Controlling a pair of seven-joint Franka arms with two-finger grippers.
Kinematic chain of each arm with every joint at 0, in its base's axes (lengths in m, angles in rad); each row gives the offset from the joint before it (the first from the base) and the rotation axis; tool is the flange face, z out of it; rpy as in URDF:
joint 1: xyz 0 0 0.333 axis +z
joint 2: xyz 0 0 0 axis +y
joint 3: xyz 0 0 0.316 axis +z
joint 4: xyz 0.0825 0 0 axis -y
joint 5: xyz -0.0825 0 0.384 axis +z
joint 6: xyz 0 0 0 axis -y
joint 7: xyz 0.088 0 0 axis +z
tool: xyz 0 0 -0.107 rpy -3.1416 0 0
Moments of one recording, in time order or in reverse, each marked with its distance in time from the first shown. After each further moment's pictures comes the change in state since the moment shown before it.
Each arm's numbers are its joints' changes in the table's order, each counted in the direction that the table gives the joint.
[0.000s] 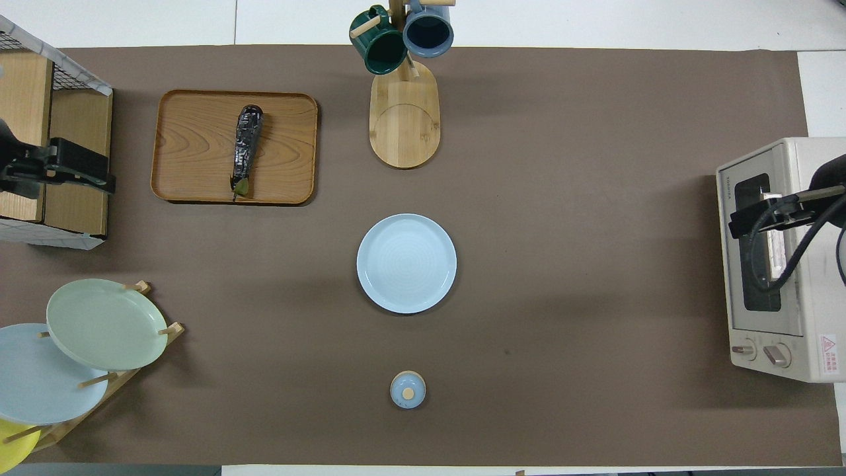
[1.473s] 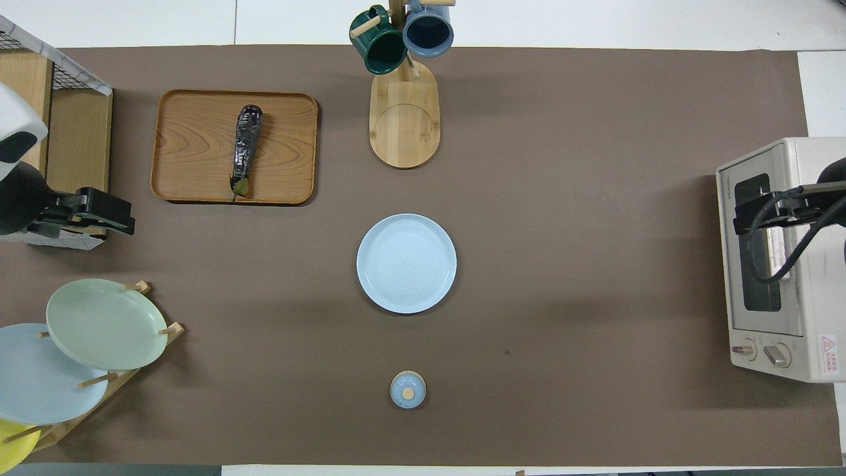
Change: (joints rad) left arm 0.077 -0.108 -0.099 -0.193 0.020 0.053 0.002; right arm -0.016 0.000 0.002 0.000 0.001 0.000 -0.100
